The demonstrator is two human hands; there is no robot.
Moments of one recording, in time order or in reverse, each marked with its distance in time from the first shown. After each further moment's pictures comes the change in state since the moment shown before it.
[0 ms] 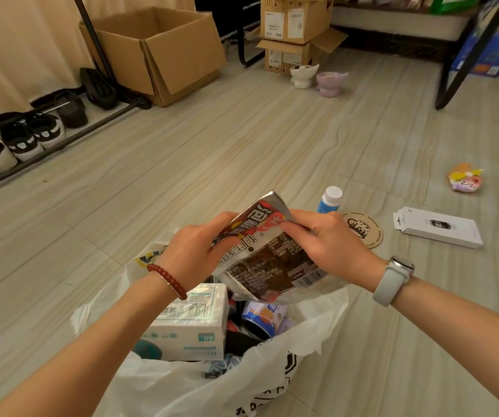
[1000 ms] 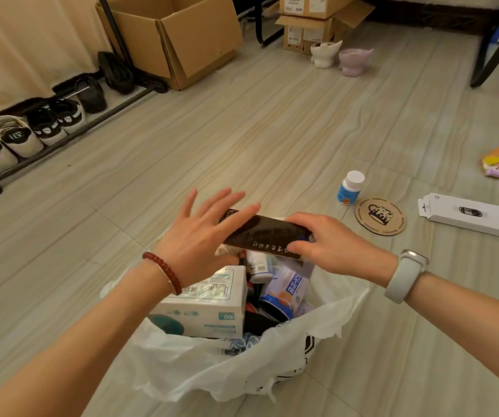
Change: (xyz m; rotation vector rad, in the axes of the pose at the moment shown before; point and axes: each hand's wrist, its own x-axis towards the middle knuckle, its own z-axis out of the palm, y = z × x) left_hand -0.018 -0.018 -0.017 0.563 -0.239 0.127; right_hand 0.002 -0.011 0.018 -0.092 -0.325 0.266
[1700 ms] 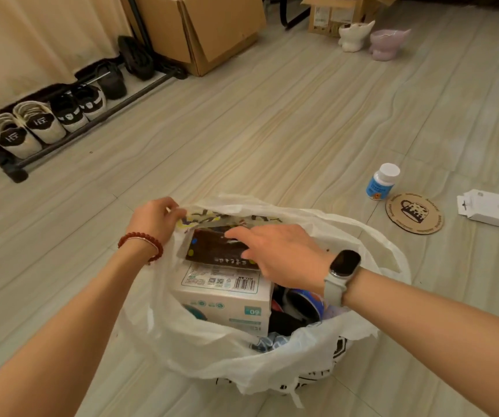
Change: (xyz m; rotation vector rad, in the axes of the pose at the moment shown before) left_hand -0.023 -0.096 0.039 -0.435 0.028 -0.915; right_hand 0.053 -0.036 0.078 -0.573 -0.020 -0.419
